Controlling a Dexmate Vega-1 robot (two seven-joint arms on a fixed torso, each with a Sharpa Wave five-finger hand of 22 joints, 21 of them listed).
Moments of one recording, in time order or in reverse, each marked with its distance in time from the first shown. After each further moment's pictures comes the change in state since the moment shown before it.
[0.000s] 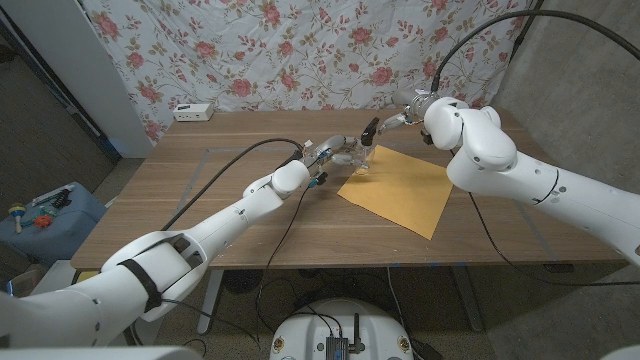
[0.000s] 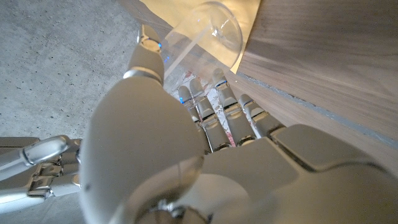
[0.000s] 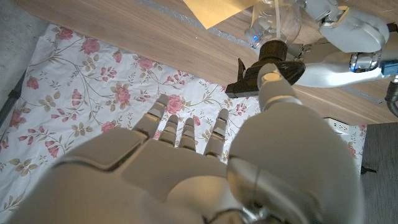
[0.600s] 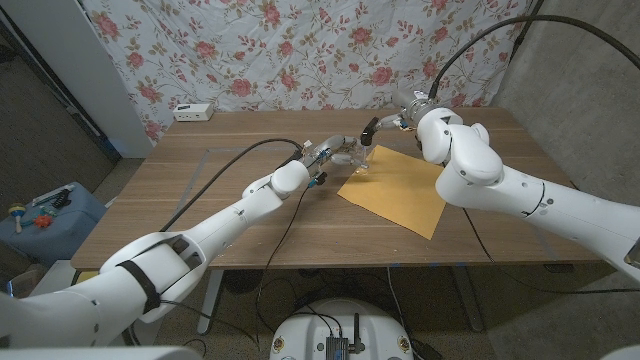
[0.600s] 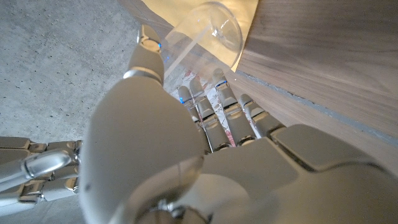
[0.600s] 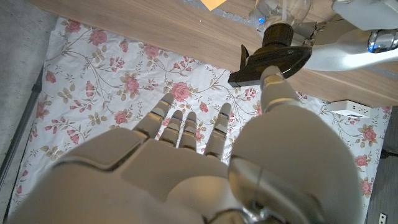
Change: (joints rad) left arm 0.005 0.006 -0.004 -0.012 0.002 0.003 0.004; left_hand 0.000 0.000 -0.001 0.001 0.000 0.000 0.000 0.000 -0.001 -0.007 0.000 0.003 0.000 0.000 0.000 0.000 -0.001 0.000 0.000 0.000 0.000; right arm -0.005 0.020 -0.047 -0.013 -0.004 -0.116 -0.180; right_hand -0.021 0.005 -0.013 -0.004 -0.008 0.078 0.000 0.005 0.000 0.078 -0.007 0.000 0.000 0.066 -0.037 0.000 -0.005 0.045 -0.044 0.000 0.000
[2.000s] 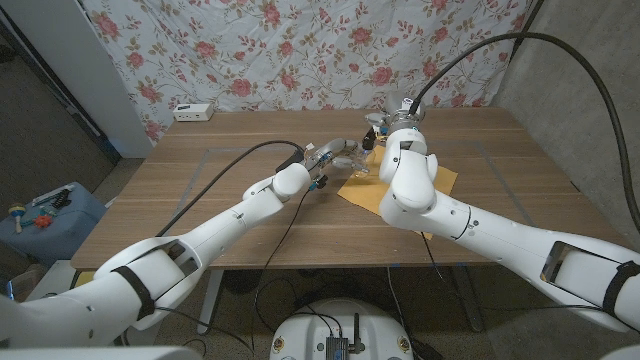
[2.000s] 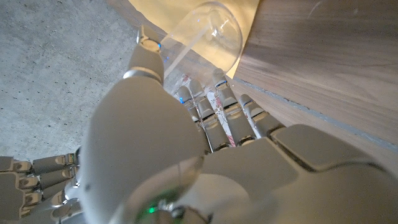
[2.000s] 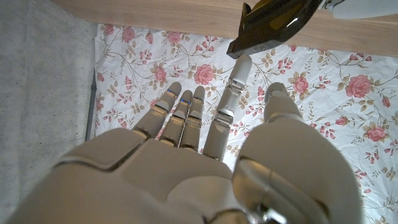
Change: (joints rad) left arm 0.026 0.026 0.007 -0.076 0.028 0.062 0.017; left_hand 0.000 0.000 -0.001 0.001 0.001 0.000 0.000 0.000 0.001 0.000 0.000 0.009 0.000 0.000 0.000 -0.009 -0.001 0.000 0.000 0.000 0.000; right arm -0.074 0.303 -0.094 0.146 -0.236 -0.265 -0.192; right_hand -0.156 0.048 -0.045 0.012 -0.005 0.631 0.147 0.296 -0.032 0.411 0.013 0.004 -0.005 0.305 -0.106 0.015 0.011 0.189 -0.108 0.000 0.002
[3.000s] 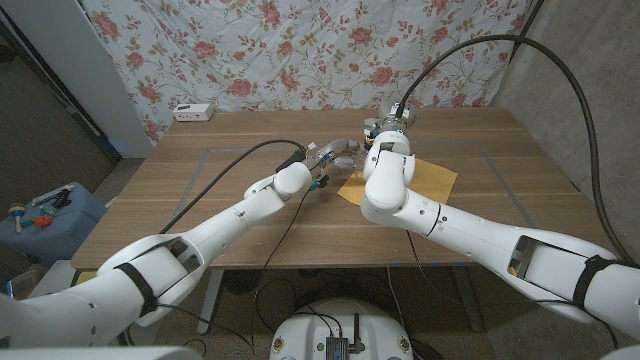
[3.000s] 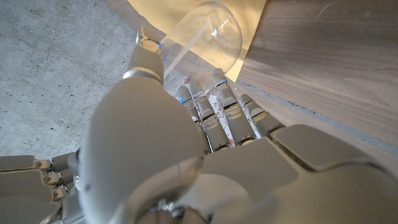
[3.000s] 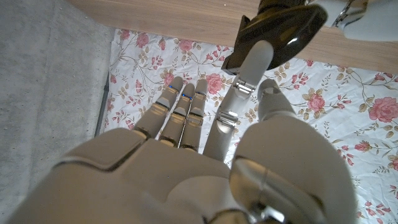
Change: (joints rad) left arm -0.014 -0.010 0.009 0.019 -0.001 -0.006 -0.017; left_hand 0.000 0.000 -0.007 0.007 0.001 0.000 0.000 0.000 0.000 0.000 0.000 0.007 0.000 -0.005 -0.005 0.008 0.001 0.000 0.000 0.000 0.000; right arm 0.020 0.150 -0.039 0.222 -0.214 -0.038 0.124; right_hand 0.024 0.029 0.019 0.025 0.004 0.331 0.027 0.239 -0.012 0.134 -0.008 0.032 -0.007 0.112 -0.004 0.043 -0.002 0.085 0.009 0.015 0.003
